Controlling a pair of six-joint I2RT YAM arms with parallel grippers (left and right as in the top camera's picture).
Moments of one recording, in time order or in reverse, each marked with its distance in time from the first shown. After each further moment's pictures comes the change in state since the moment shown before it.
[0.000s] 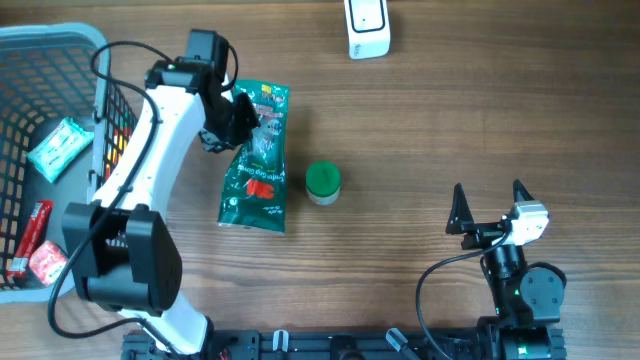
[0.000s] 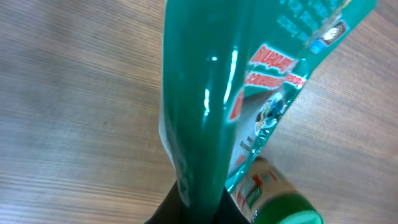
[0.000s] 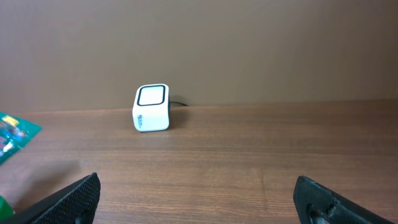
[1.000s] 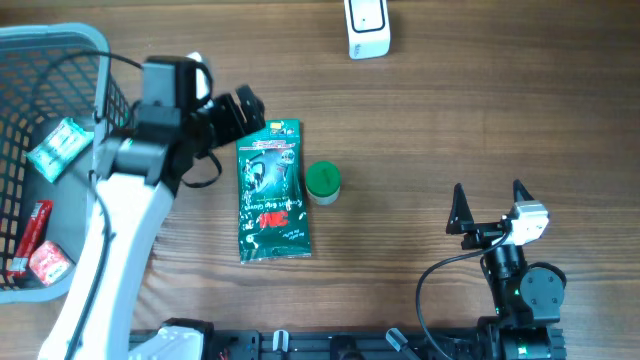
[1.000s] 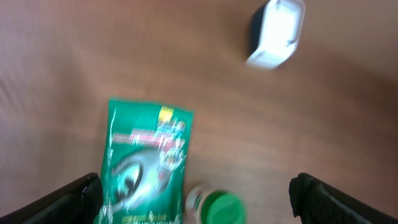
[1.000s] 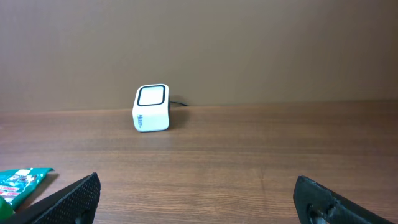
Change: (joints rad) left arm -0.009 -0.491 -0.201 0.249 -0.018 0.018; right arm 0.000 0.000 0.000 0.000 0.000 0.000
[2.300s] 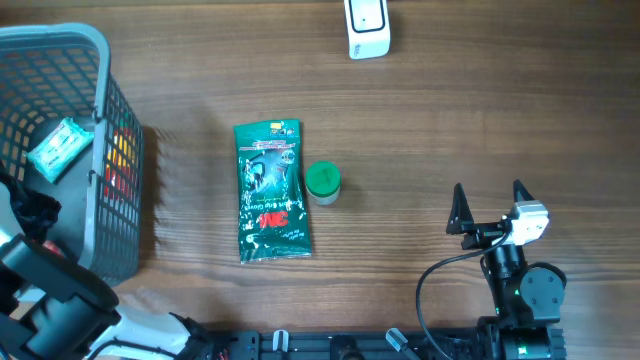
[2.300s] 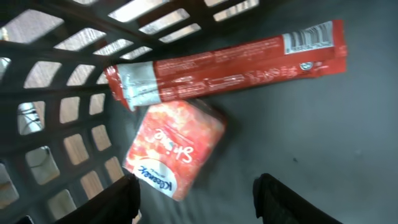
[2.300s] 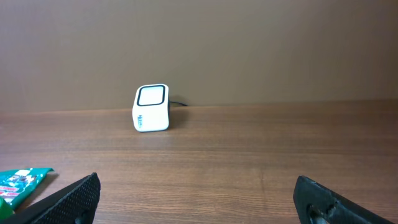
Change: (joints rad) left arm 0.969 0.431 0.065 -0.272 -0.475 0.073; right arm -0.001 0.000 0.000 0.000 0.000 0.000
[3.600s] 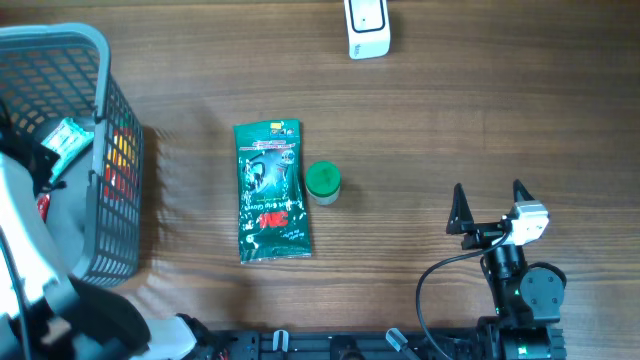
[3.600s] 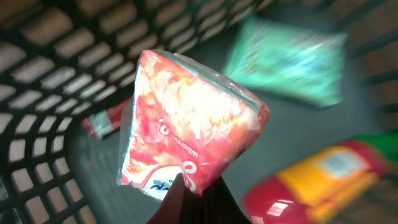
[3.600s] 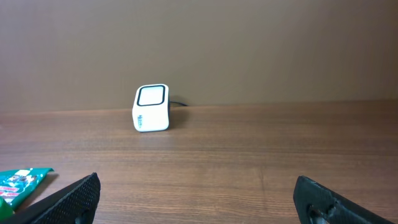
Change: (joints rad) left arm -0.183 -0.190 0.085 0.065 0.064 0.021; right arm 0.000 0.000 0.000 0.000 0.000 0.000
